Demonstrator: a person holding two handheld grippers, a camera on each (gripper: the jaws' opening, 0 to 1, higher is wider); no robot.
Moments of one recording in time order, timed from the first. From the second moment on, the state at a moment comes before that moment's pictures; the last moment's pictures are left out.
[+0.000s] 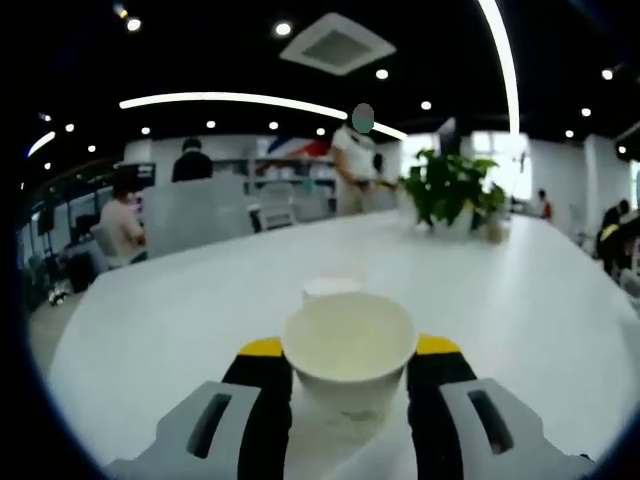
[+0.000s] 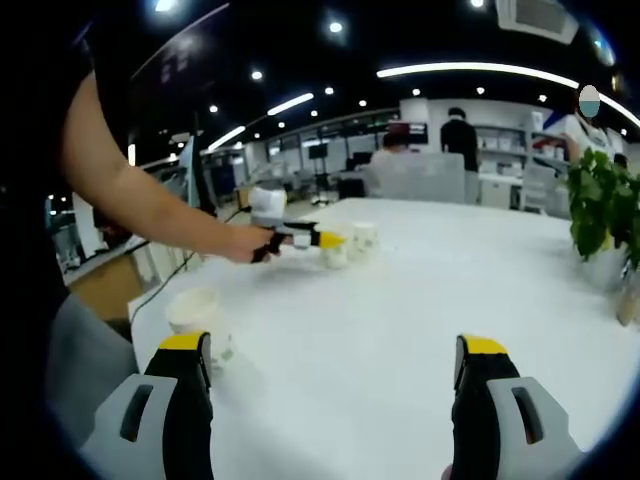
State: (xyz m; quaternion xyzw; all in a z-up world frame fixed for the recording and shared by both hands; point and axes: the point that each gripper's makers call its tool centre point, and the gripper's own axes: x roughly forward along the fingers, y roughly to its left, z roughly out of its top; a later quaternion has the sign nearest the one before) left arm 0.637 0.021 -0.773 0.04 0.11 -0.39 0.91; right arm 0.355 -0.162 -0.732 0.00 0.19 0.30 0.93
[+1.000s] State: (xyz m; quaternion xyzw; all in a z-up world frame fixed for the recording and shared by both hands) left arm 0.650 0.033 -0.673 0.02 0.06 -0.41 0.91; right arm 0.363 -0.166 -0.722 -0.01 0.18 0.31 0.94
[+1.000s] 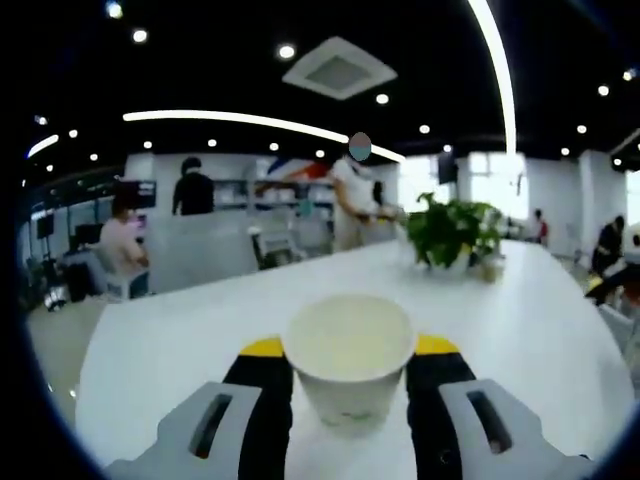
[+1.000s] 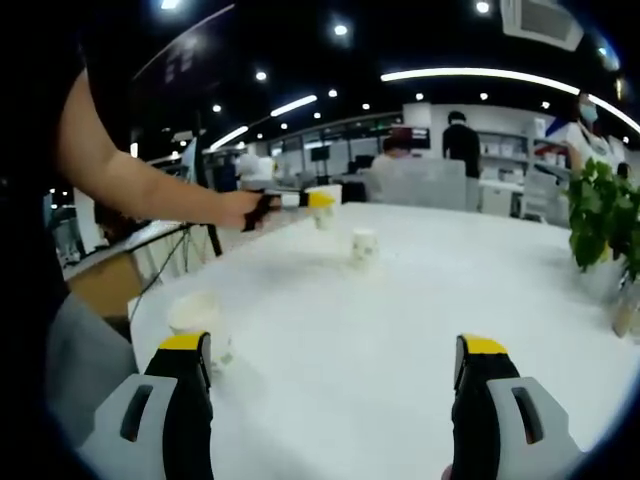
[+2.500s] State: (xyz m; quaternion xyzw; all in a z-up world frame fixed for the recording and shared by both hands) left arm 0.584 0.025 -0.606 0.04 0.05 -0.46 0.89; right arm 0.346 -0.158 -0.709 0.00 0.17 0.31 0.94
